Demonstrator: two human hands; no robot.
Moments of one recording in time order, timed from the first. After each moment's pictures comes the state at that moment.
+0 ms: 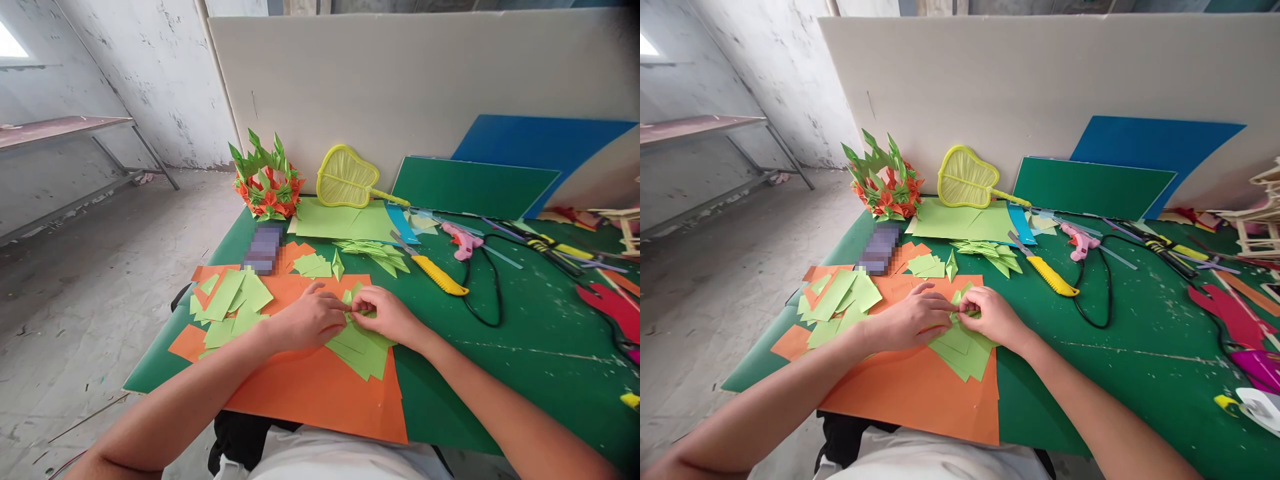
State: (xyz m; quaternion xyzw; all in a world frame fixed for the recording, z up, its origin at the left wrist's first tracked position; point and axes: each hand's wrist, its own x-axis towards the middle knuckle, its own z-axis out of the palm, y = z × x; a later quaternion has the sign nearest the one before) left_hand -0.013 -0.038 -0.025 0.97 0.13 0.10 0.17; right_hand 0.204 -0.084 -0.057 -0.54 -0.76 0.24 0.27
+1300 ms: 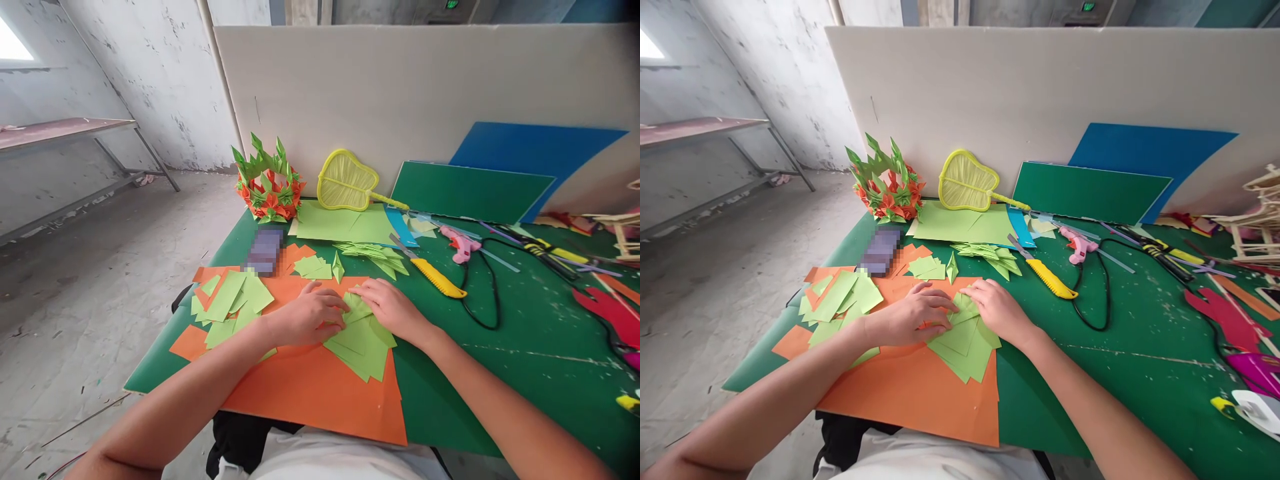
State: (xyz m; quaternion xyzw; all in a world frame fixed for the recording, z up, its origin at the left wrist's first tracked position) left_hand -0.020 -0.031 -0.023 0.96 0.13 0.11 0.22; right_hand 0.217 -0.081 -0.054 -0.53 -0.81 0.13 0.23
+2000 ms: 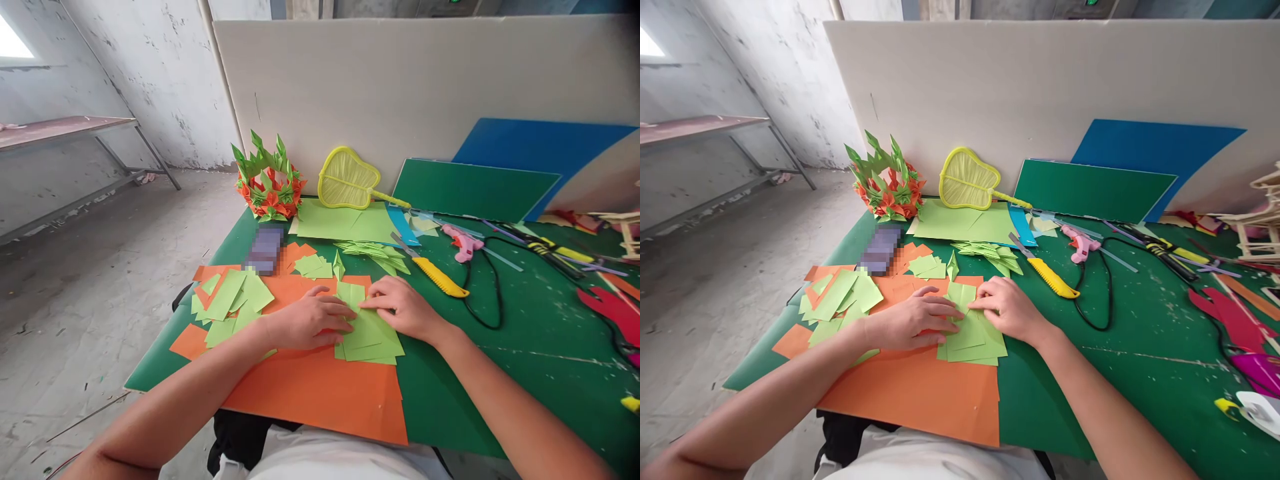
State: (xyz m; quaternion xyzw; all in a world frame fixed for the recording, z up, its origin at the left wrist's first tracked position) left_hand -0.022 -0.031 -0.030 0.97 0.07 0.10 0.19; right_hand 0.241 -0.084 -0.046 -0.46 -0.86 0.08 0.21
